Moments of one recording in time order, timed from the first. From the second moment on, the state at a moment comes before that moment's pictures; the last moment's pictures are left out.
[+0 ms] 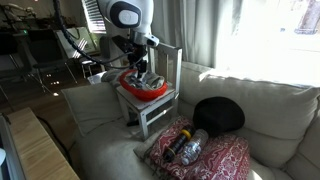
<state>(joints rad) -0.03 0.49 0.11 -2.11 0.41 2.51 -0.03</state>
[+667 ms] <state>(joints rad) -0.05 0.56 0.15 -2.06 0.49 2.57 -0.03</state>
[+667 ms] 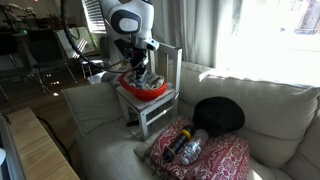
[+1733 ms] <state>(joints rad) -0.03 0.39 0.11 -2.04 0.37 2.37 0.09</state>
